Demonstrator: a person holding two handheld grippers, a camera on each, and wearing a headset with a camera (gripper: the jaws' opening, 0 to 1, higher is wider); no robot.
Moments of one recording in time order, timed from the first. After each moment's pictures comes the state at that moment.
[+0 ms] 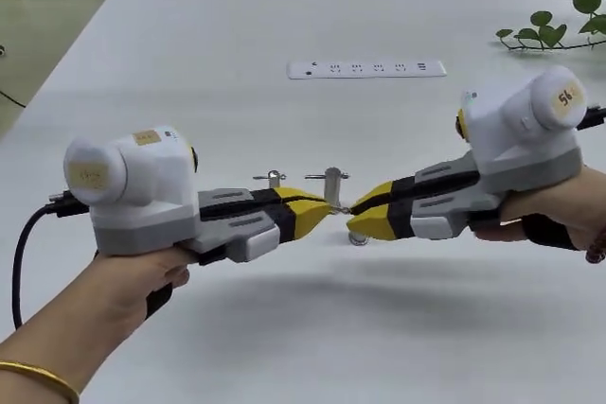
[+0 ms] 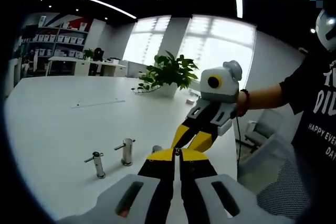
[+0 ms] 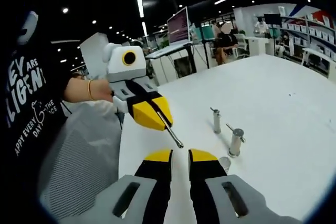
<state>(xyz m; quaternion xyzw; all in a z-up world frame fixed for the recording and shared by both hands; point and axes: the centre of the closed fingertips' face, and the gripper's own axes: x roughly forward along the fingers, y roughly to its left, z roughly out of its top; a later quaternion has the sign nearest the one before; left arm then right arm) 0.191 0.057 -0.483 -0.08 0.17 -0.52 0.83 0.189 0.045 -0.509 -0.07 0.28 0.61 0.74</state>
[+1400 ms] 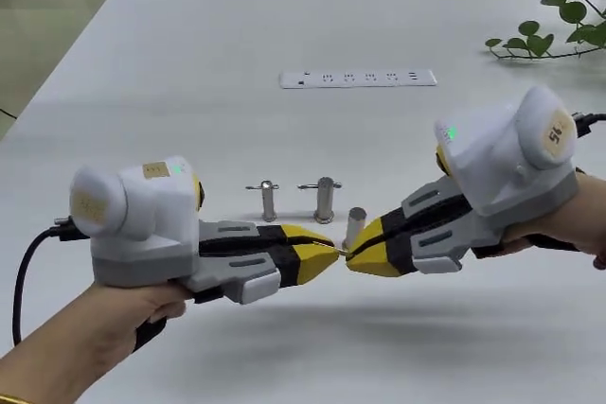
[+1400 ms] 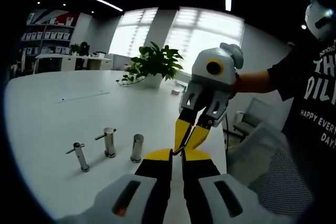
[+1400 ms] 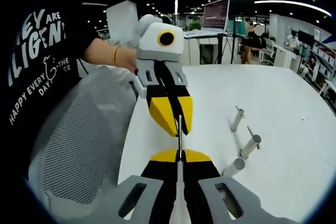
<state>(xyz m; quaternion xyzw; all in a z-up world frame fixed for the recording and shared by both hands) 0.167 0.042 -0.499 -0.05 0.19 -0.57 0.80 0.156 0.043 -0.517 -0.22 0.25 0.67 0.67</state>
